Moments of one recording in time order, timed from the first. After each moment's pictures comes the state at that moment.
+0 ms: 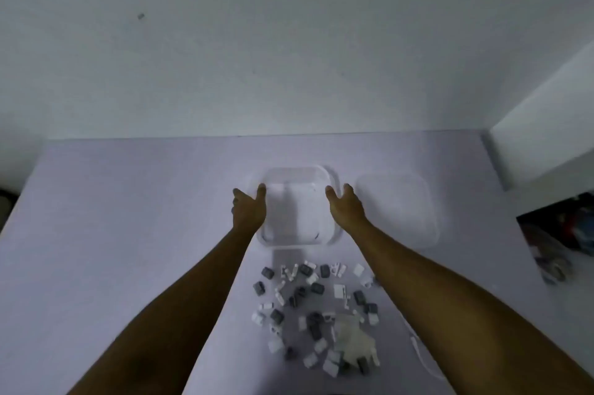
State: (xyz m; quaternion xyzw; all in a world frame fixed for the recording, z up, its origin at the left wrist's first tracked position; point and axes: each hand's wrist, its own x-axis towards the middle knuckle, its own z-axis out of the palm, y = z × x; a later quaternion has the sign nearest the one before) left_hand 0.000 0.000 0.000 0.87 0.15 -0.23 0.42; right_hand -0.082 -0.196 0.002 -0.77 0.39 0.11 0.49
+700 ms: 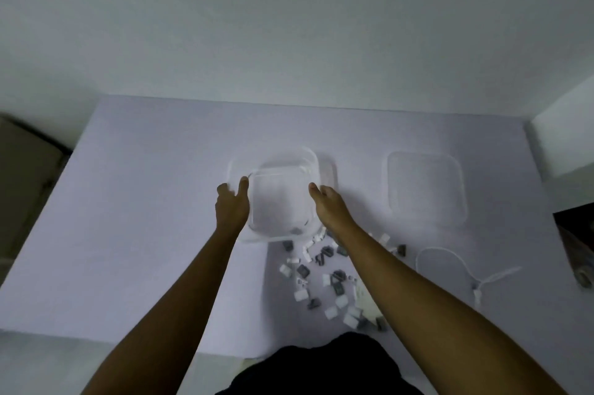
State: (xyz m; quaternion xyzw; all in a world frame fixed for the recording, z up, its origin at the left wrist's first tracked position) left_hand -0.062 0.126 0.027 0.83 0.23 -0.16 0.48; right_hand -0.129 -0.069 0.040 -0.72 0.31 0.16 0.59
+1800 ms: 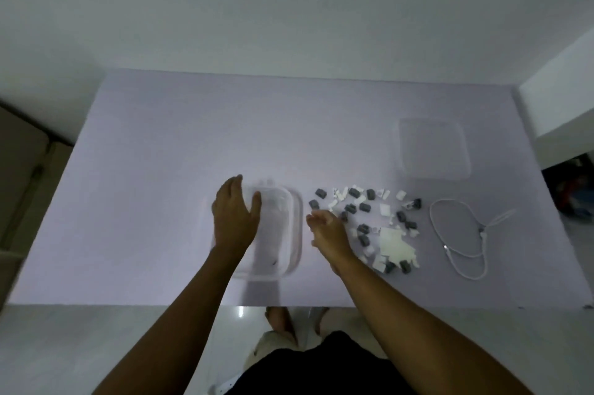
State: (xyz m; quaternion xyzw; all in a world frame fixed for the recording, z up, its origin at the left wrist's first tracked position) left_hand -0.144 0.251 0.007 0.95 -0.08 -0.01 0.31; right_hand -0.240 0.072 -0.003 -0.68 0.40 0.12 0.60
